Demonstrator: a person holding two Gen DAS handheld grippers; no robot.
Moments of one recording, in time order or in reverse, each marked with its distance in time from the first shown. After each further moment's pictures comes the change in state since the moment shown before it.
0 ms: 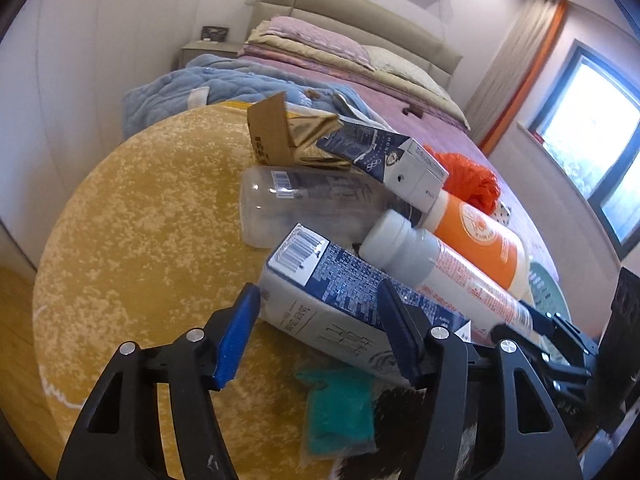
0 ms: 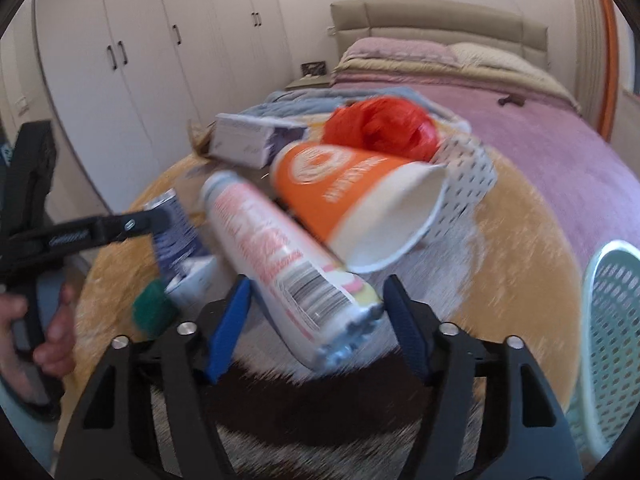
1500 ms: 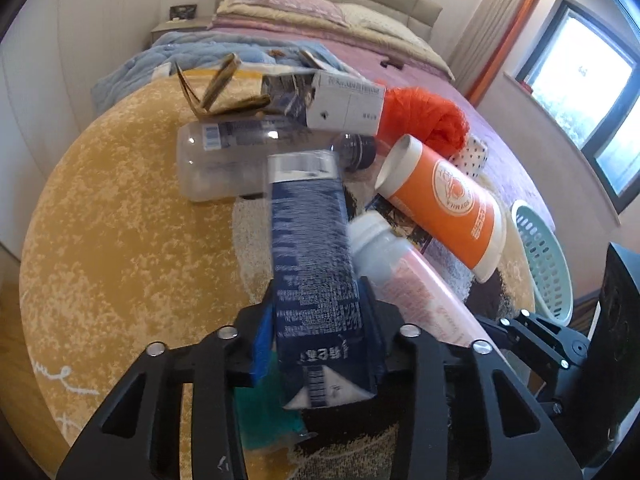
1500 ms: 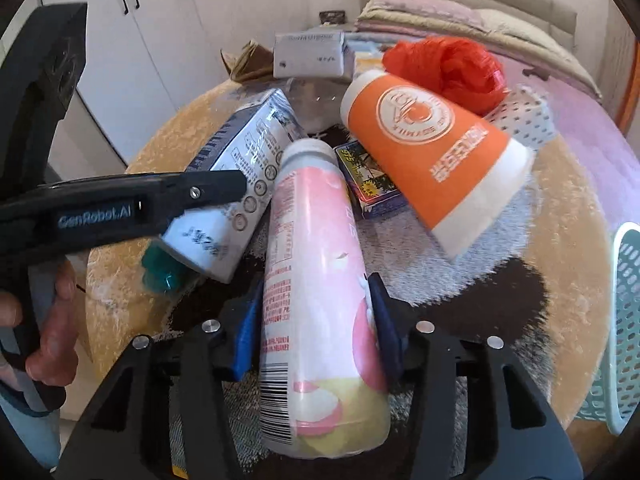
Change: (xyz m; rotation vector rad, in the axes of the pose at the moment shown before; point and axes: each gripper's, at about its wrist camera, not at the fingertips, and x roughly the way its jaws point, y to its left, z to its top) left arm 0.005 -0.039 -0.014 0.075 0.129 -0.025; right arm 0.013 0.052 -0.015 -0.057 0.186 -0.003
